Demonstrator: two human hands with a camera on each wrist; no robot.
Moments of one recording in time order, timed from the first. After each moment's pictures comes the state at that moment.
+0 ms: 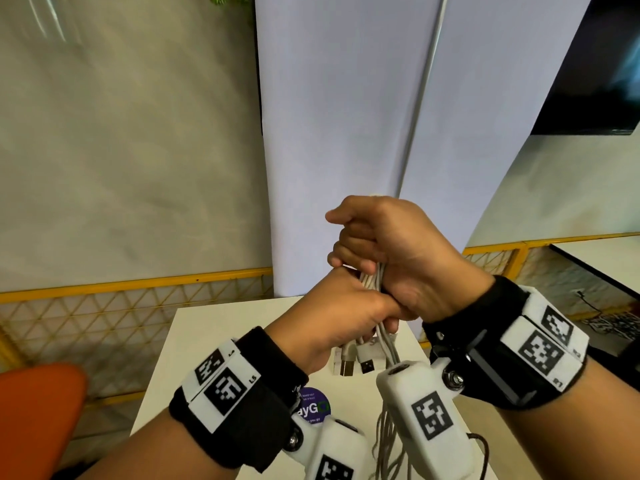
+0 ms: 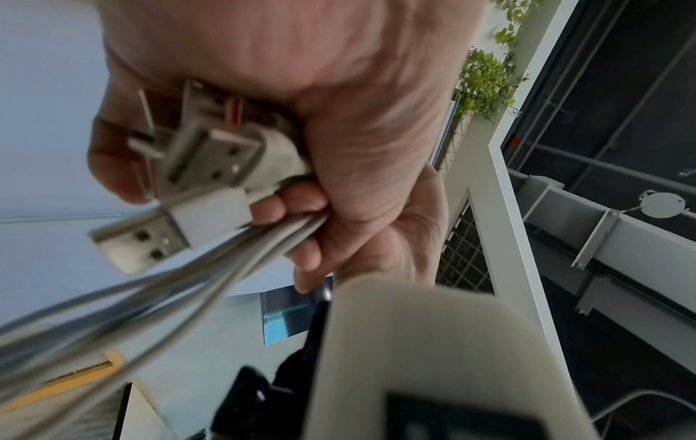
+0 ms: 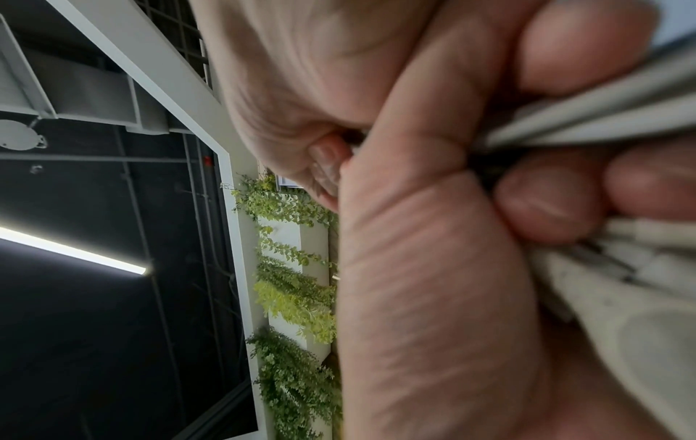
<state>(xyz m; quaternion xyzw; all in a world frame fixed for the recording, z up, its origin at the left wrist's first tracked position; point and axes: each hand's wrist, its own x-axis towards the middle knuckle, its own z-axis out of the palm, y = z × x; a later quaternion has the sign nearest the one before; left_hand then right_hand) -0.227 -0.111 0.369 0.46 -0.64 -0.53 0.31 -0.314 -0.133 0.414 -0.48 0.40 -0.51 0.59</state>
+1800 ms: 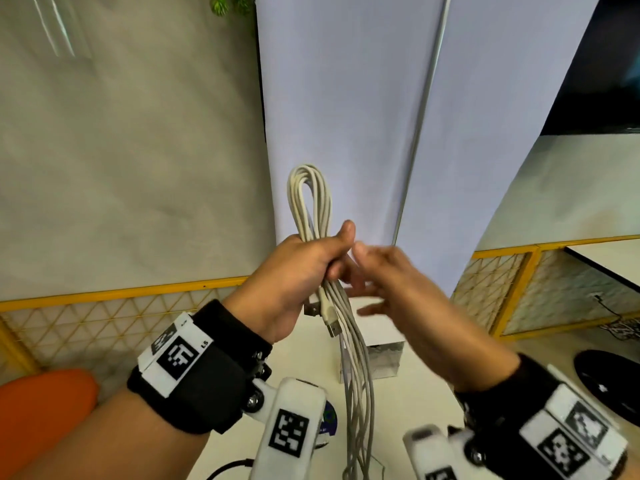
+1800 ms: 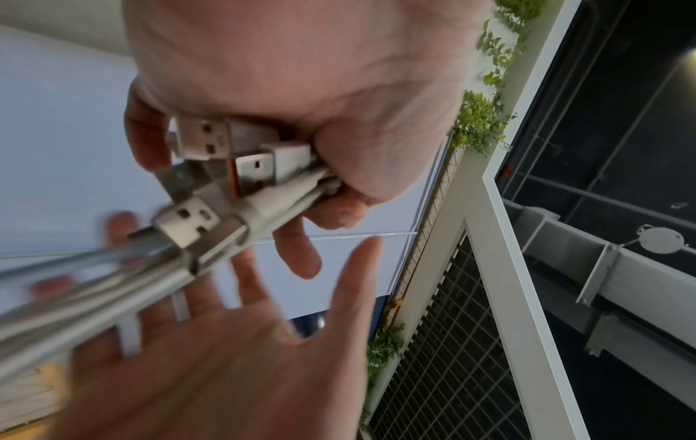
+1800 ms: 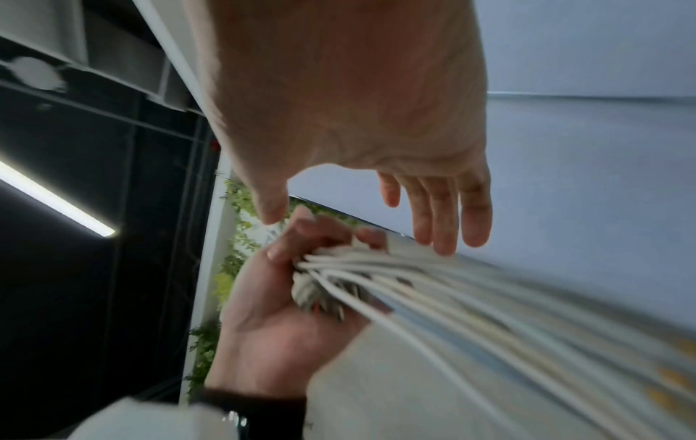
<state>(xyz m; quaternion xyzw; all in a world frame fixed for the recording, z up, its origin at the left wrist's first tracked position) -0.197 -0.145 0.382 0.45 -0.58 -0.52 0.44 -0.350 -0.134 0.349 -0.59 0.46 -0.44 0.50</state>
